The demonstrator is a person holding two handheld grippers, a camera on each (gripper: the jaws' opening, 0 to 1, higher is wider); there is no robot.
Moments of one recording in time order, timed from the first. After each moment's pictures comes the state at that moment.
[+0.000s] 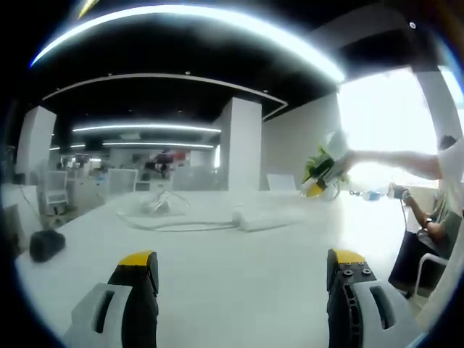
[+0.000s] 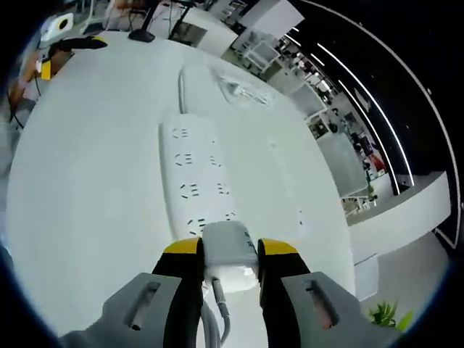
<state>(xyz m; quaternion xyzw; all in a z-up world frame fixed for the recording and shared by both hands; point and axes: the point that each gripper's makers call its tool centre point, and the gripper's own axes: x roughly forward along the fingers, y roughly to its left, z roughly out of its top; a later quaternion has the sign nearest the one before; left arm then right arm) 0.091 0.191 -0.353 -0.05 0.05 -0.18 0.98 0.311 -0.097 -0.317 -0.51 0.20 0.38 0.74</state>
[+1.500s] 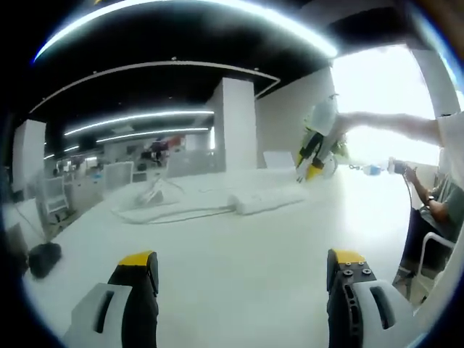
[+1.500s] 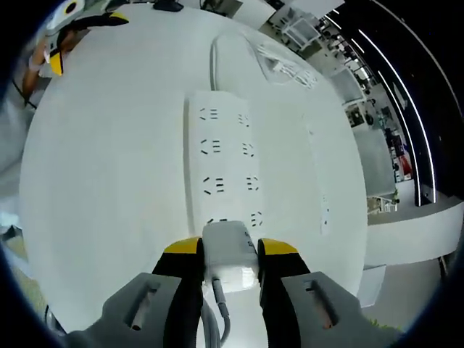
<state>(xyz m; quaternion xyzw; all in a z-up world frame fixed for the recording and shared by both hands) 0.108 0.178 -0.368 0.00 0.11 -0.19 0.98 0.305 -0.084 -0.341 -0.56 0.30 0.42 0.65</state>
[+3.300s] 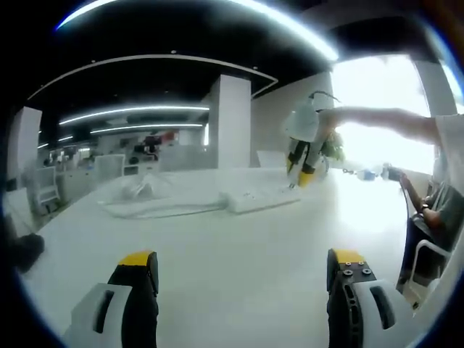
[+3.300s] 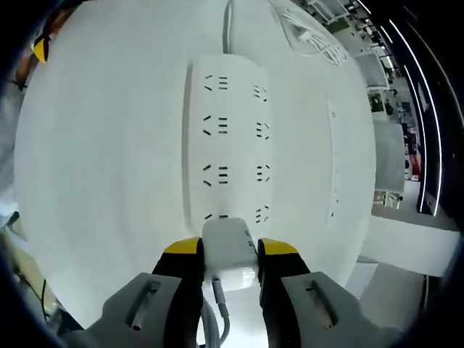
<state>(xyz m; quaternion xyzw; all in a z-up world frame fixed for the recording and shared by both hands) 0.119 0.163 -0.378 -0.02 0.12 -0.21 0.97 0.308 -0.087 -0.365 -0.63 0.37 0.38 0.57</state>
